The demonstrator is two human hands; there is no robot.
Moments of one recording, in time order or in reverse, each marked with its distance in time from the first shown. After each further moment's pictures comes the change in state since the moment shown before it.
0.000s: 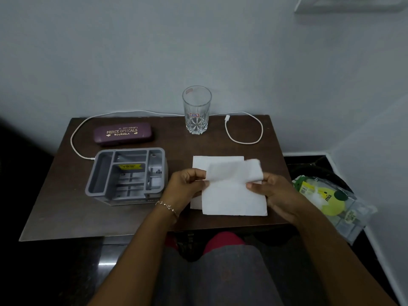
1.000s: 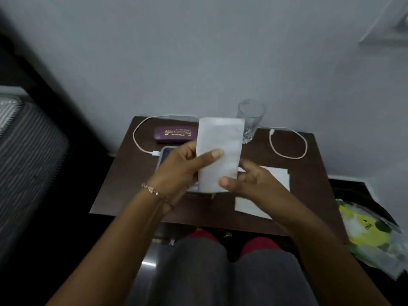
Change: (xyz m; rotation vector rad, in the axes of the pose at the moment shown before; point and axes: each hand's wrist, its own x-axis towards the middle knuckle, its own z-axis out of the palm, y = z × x) left_hand -0.080 0.090 -0.083 -0.191 0.015 0.124; right_hand -0.057 -0.055 0.161 -0.311 -0.378 -0.244
